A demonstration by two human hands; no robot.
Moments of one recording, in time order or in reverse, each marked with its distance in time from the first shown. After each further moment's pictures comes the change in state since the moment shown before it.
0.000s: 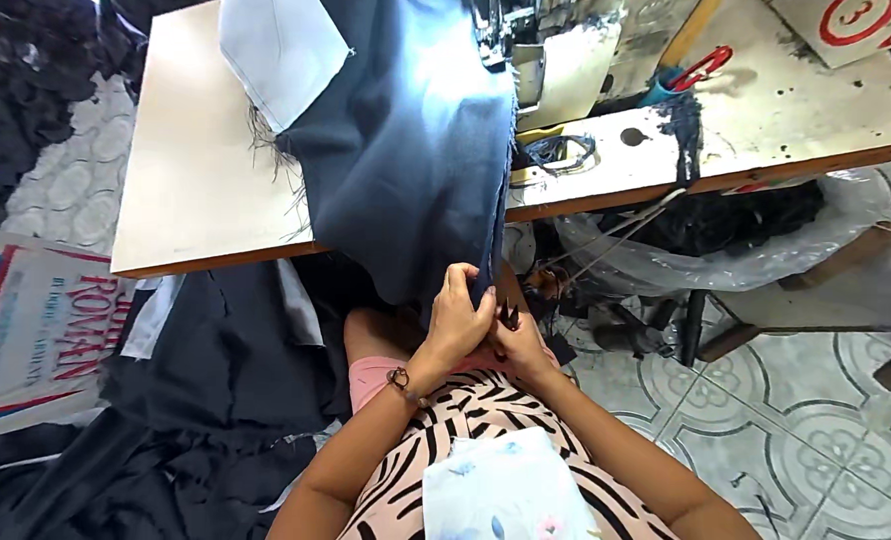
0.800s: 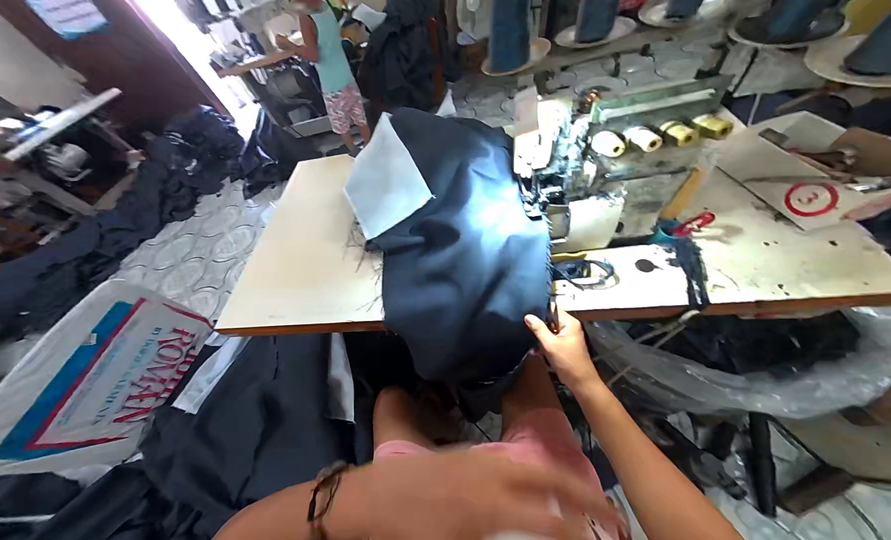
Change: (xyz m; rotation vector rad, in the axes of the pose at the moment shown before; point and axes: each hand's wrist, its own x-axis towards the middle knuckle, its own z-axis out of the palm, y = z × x) left_hand -0.023 0.117 -0.165 -0.313 -0.759 0.760; right_hand 0.091 -0.103 0.014 -0.341 0.046 -0.366
